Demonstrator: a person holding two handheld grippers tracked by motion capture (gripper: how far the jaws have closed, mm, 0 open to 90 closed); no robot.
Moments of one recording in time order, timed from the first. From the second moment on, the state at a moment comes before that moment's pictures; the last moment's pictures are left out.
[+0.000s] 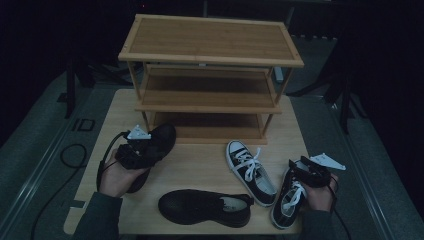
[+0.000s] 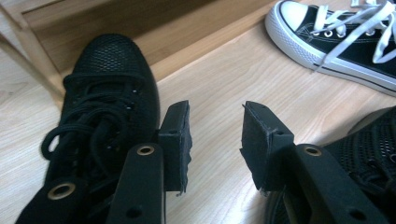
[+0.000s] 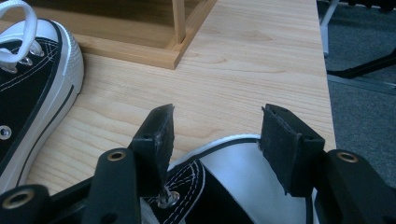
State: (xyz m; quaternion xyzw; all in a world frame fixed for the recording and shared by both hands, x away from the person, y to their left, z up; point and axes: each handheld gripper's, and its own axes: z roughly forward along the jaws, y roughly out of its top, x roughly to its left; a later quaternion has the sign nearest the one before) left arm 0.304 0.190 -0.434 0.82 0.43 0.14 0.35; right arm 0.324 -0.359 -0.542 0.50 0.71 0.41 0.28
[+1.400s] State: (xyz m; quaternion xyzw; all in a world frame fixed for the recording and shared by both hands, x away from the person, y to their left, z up) left arm 0.286 0.148 -0.440 0.87 0.35 0.09 0.34; right arm 0.325 -0.359 -0.542 0.50 0.71 0.41 0.28
